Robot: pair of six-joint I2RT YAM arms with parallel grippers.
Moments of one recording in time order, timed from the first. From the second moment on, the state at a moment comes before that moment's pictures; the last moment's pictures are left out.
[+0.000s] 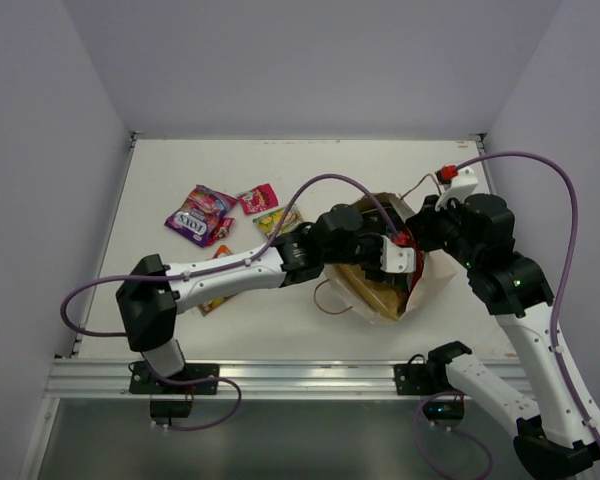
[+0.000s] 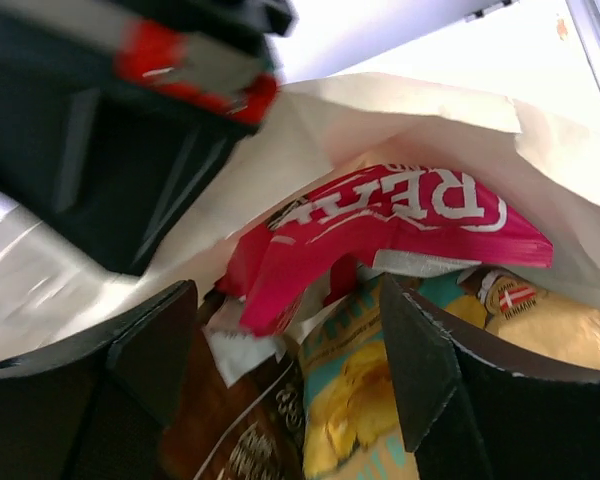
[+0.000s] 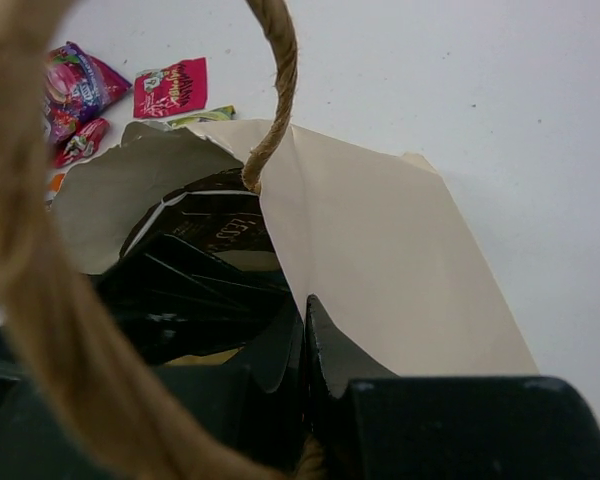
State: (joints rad) left arm -1.11 1.68 1.36 0.07 0.30 0.61; right arm 0.35 0.82 1.15 -0.74 -0.03 0.18
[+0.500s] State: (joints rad) left arm -1.11 1.81 1.47 0.03 0.35 0.67; right arm 0.35 0.82 1.14 -0.74 -0.03 0.17
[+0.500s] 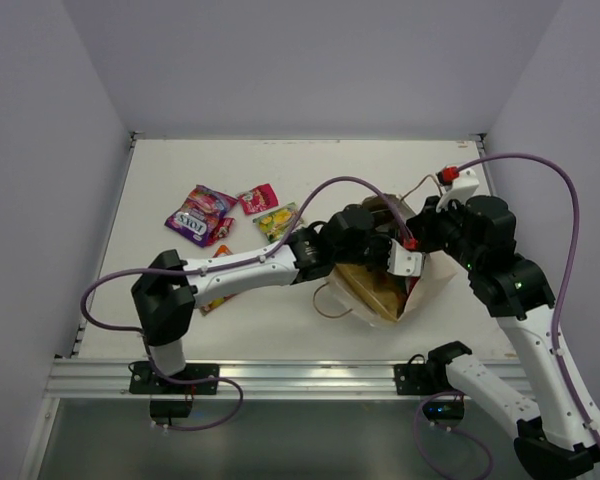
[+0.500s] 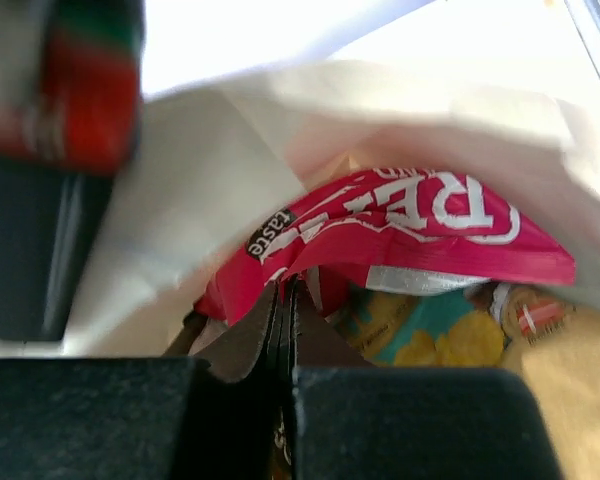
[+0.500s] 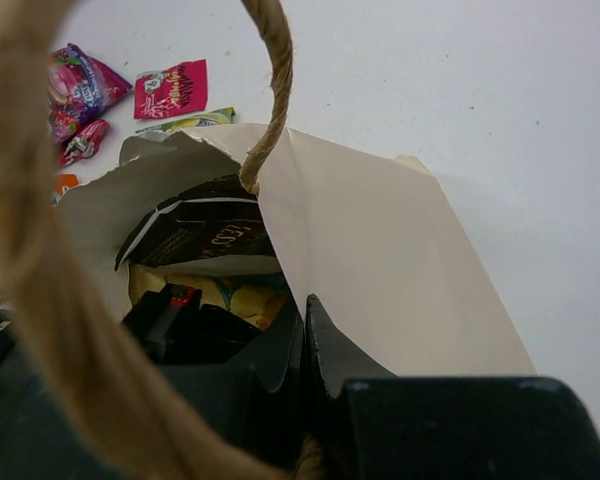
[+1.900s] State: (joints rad) left arm -0.50 1.47 1.61 -0.17 -0.36 0.31; right arm 0.35 0.80 1.10 -0.71 0.06 0.18
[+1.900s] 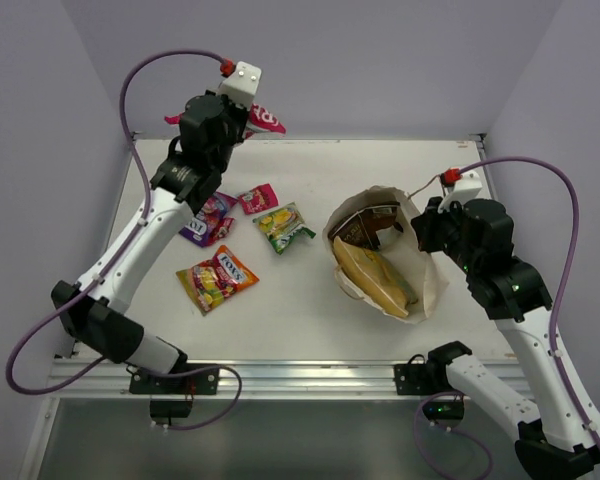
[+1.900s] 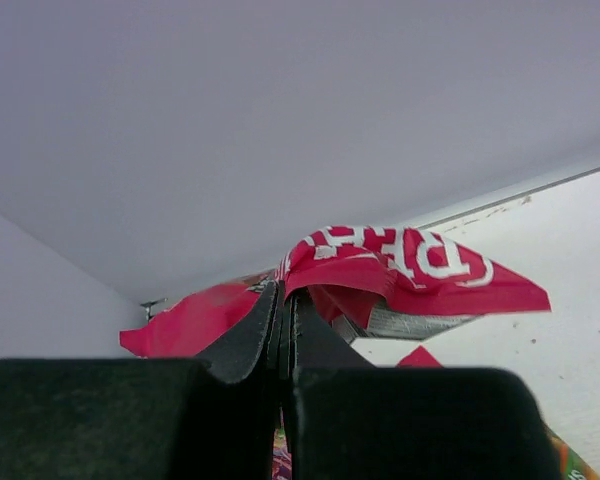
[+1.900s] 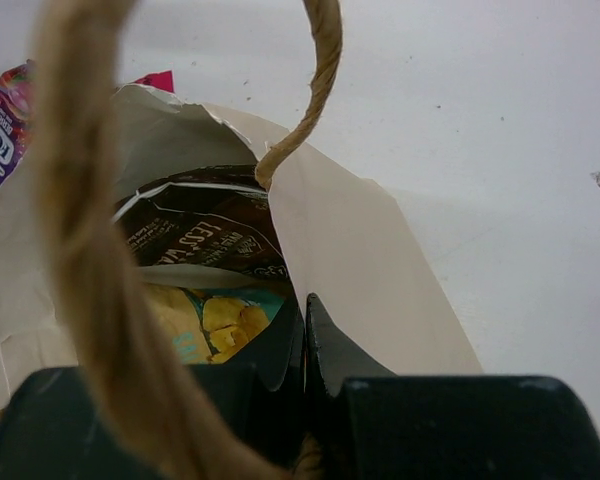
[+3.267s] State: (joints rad) left arm -0.58 1.92 1.51 0.14 -0.52 0.22; right arm 0.35 0.76 1.06 -0.67 0.00 0.18
